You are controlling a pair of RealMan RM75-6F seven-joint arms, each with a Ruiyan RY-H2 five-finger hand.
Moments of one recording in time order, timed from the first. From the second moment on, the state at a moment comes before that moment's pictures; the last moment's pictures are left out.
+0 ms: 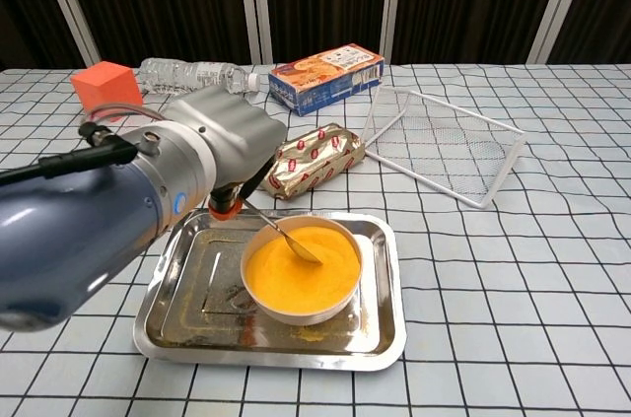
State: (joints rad) left arm -1.04 -1.89 -0.25 -1.85 0.48 1.60 1.56; right arm 0.08 -1.05 0.05 -1.74 -1.40 1.36 0.05
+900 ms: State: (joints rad) left arm -1.08 -1.90 -0.23 -1.79 0.51 1.59 1.57; right arm 0.08 -1.04 0.04 -1.74 -1.40 1.36 0.05
